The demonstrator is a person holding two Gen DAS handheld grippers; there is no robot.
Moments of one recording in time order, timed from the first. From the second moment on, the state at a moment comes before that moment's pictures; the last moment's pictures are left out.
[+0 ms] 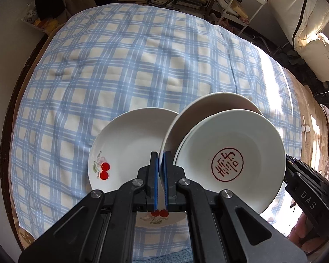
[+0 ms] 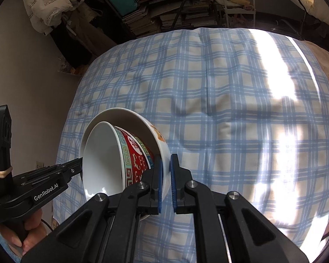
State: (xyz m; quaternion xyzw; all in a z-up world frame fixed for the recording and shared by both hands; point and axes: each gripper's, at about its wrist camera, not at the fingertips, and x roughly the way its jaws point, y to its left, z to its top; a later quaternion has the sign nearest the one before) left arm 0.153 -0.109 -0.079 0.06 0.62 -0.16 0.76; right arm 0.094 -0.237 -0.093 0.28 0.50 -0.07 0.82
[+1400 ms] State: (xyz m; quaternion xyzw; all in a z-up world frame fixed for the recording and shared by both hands) left arm 0.129 -0.031 -0.091 0.03 0.60 -0.13 0.79; right arm 0.099 -0.181 -0.110 0.24 0.52 0.00 0.82
